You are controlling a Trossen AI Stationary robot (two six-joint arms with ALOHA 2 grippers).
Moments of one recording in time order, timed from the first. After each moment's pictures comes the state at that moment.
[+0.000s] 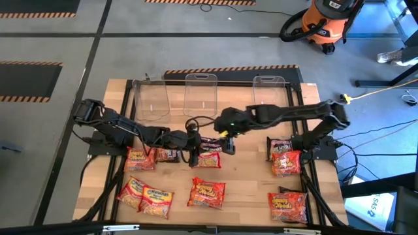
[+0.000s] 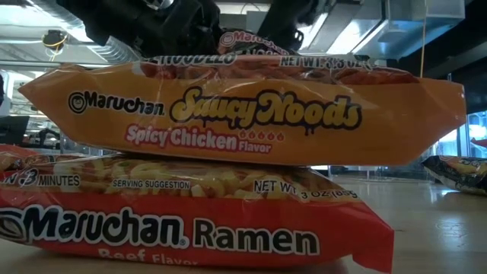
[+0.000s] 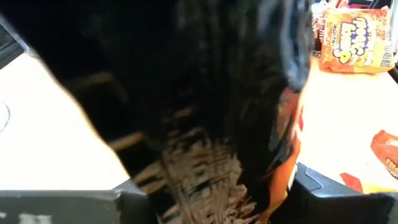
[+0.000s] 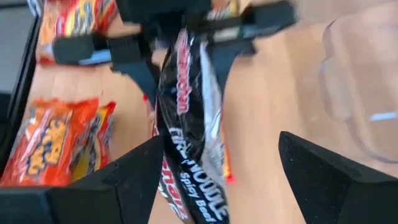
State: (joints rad) left arm -0.16 1.53 0.74 0.35 -0.25 -0.17; right arm 0.04 1.65 1.45 -0.65 -0.08 0.10
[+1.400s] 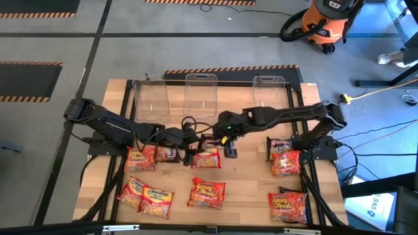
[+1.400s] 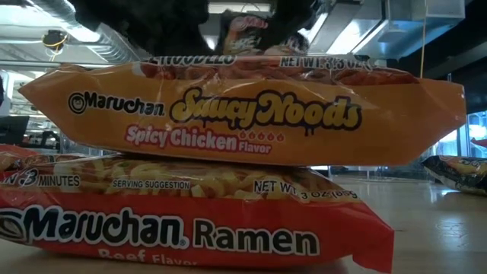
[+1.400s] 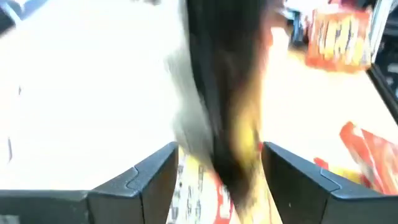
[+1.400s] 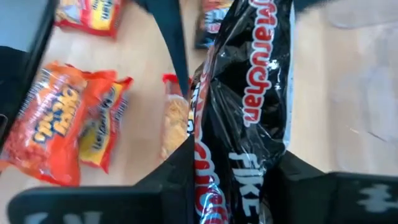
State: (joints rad) left arm -0.16 1.40 0.74 0.15 -0.19 -0.26; right arm 0.04 1.67 1.46 -0.68 -0.10 -0.04
